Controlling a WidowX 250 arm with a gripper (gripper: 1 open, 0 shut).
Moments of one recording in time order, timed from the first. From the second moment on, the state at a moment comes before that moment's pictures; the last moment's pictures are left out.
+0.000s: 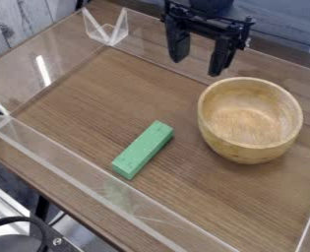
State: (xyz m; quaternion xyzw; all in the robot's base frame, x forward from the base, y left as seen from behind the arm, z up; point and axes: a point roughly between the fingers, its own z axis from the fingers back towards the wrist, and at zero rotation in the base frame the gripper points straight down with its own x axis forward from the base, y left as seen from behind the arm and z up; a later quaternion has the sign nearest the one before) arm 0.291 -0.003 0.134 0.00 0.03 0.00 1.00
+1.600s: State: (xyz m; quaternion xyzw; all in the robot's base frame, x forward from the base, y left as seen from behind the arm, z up) arm 0.218 0.041 0.053 0.01 0.06 -0.03 1.00
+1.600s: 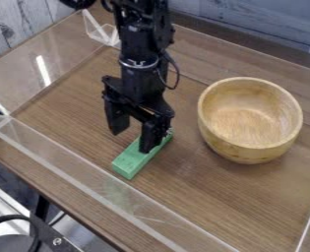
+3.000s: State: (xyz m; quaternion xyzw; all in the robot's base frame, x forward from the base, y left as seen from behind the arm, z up) arm 0.218 0.033 0.029 -0.01 0.03 -0.04 1.00
